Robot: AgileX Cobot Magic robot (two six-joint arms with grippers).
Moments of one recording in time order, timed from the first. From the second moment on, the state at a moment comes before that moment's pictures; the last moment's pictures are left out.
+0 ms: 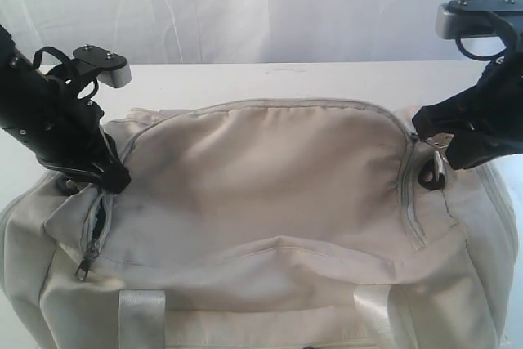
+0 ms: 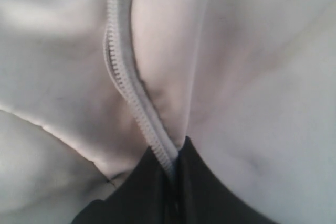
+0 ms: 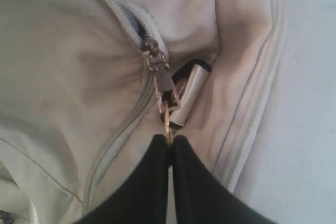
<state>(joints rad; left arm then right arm) -0.20 1.53 -1.08 -0.39 0.90 0.62 0.07 1.31 -1.09 0.11 1.08 -0.05</state>
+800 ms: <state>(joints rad) -0.28 1.49 -1.28 -0.71 0.83 1.03 0.07 1.25 -1.00 0.23 0.83 -0.06</state>
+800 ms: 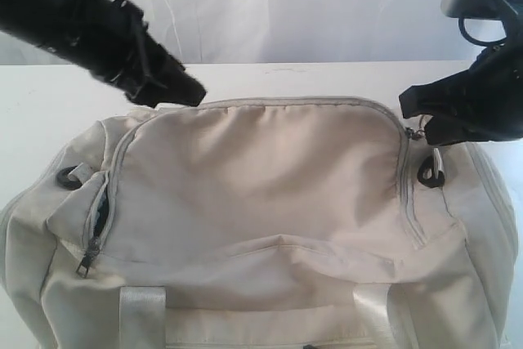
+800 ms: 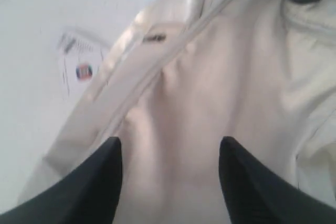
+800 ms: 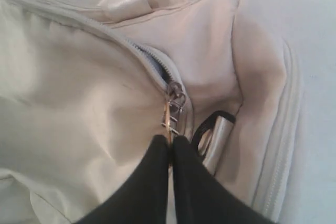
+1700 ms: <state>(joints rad) -0.57 1.97 -1.71 -0.77 0.75 1.14 0.07 1.25 -0.86 0.26 0.72 0.00</state>
